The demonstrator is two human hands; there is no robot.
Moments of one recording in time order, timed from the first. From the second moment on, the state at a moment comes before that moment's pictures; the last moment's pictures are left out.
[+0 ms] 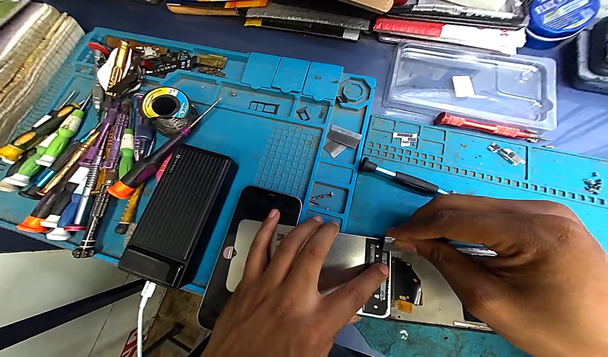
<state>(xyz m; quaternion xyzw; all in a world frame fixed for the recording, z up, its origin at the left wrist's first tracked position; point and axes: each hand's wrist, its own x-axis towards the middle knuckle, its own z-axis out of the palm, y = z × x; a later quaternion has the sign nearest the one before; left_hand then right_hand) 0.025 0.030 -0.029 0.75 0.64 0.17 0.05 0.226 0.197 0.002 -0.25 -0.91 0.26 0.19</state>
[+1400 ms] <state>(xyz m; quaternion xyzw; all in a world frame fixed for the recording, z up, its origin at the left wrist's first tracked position) 0.024 0.030 -0.028 0.75 0.64 0.17 0.05 0.229 0.198 0.002 -0.25 -0.90 0.30 0.19</state>
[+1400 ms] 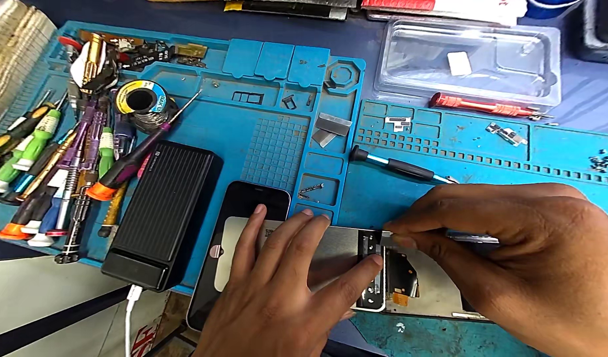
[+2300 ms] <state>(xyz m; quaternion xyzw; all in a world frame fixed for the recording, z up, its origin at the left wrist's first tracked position) 0.025 0.032 -0.021 0.75 0.64 0.14 0.06 0.227 0.190 0.003 -0.29 -0.90 0.27 0.19</state>
